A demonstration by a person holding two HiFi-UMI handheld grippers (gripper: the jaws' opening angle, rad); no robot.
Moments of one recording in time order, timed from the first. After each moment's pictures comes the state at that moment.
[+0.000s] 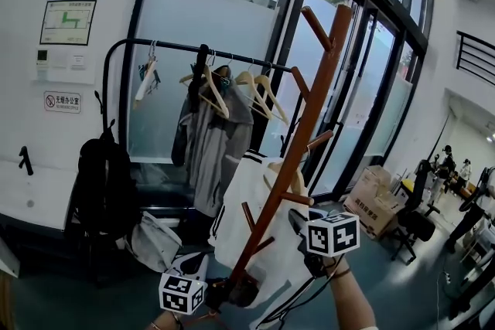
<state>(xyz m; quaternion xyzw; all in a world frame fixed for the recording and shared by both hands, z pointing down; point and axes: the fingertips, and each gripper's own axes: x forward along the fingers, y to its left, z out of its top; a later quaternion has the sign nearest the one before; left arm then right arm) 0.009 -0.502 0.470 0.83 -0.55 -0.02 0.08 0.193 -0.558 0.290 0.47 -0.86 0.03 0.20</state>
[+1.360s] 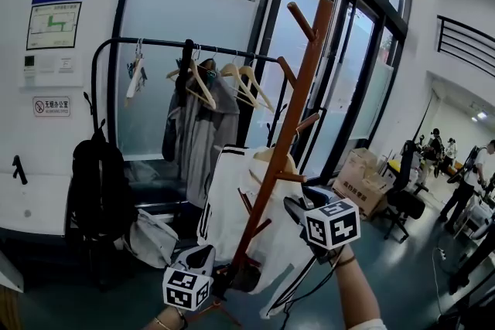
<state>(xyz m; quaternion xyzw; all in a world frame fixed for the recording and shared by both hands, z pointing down) 0.023 -0.465 0.444 0.87 -0.48 -0.02 0.05 0.195 -0.512 0.262 0.52 -0.83 -0.05 0.21</state>
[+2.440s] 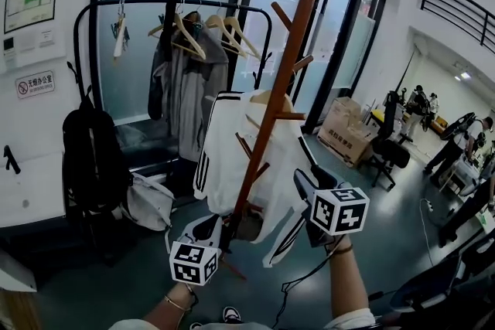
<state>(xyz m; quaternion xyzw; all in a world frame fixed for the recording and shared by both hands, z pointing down) 0.025 -0.410 0.463 0.90 -0.44 -0.02 0.08 0.211 -0.426 0.296 0.62 -0.77 0.01 0.11</state>
